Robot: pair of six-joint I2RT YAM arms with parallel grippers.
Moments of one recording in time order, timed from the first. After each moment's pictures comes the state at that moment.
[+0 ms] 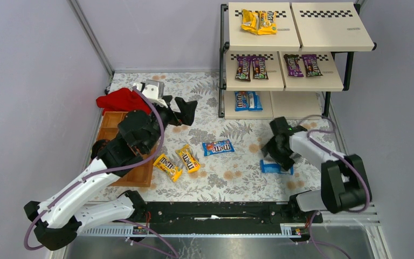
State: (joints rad) left arm -0.86 0.90 1.09 -0.16 -0.41 -0.24; right arm 0.22 1.35 0.70 -0.82 0.18 1.09
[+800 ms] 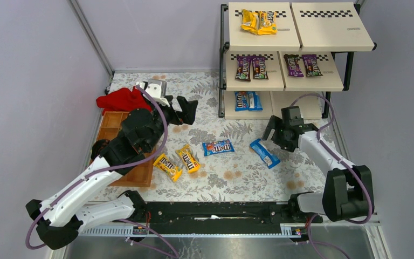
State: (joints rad) left arm -0.84 0.92 1.09 -0.17 -0.41 -0.24; right arm 0.19 1.30 0.80 -0.54 0.03 0.60
